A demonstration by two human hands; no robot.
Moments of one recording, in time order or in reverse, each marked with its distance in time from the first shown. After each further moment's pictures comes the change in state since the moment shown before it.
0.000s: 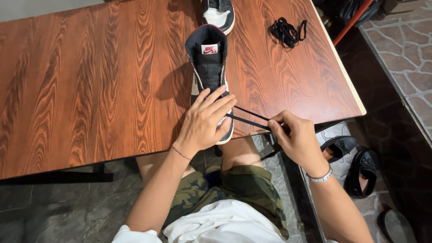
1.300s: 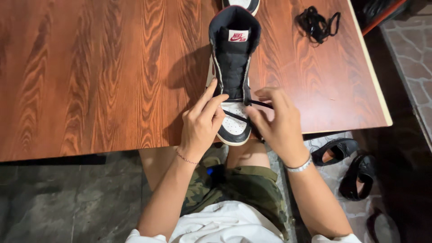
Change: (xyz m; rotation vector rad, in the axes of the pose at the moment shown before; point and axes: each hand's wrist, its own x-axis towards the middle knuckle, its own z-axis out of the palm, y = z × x) left_hand -0.034 -0.014 0.014 -0.080 0.374 -0.346; right_hand 0.045 -0.042 0.062 -0.031 0.071 -0.255
